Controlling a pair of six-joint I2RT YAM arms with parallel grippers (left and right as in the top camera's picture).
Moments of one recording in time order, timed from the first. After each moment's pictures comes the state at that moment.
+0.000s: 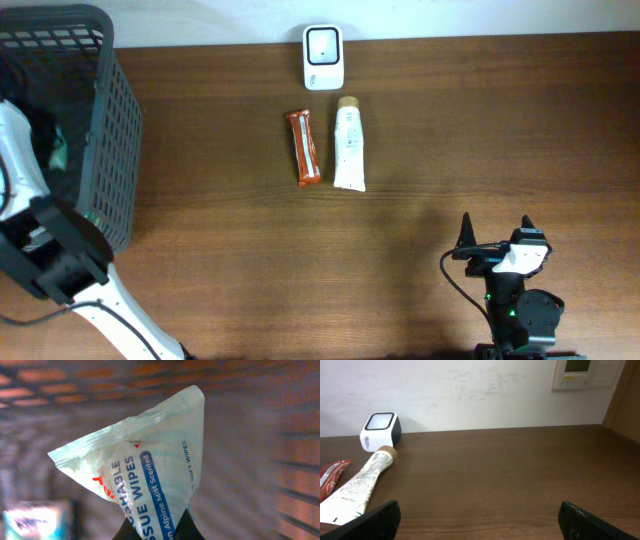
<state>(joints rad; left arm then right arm) 0.51 2.26 2.21 -1.16 -0.21 -0.94 -0.10 0.02 0.01 -0.08 -0.02 0.03</state>
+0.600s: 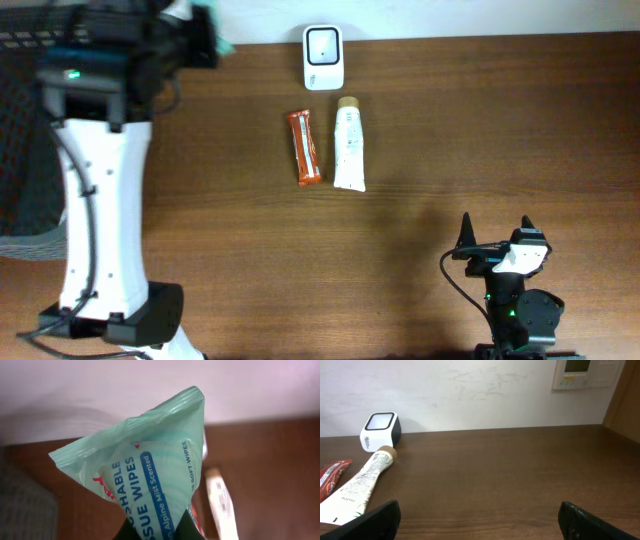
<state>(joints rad) -0.18 1.86 2.42 -1.23 0.05 -0.05 -0.10 0.02 0.01 -0.08 -0.02 0.03</state>
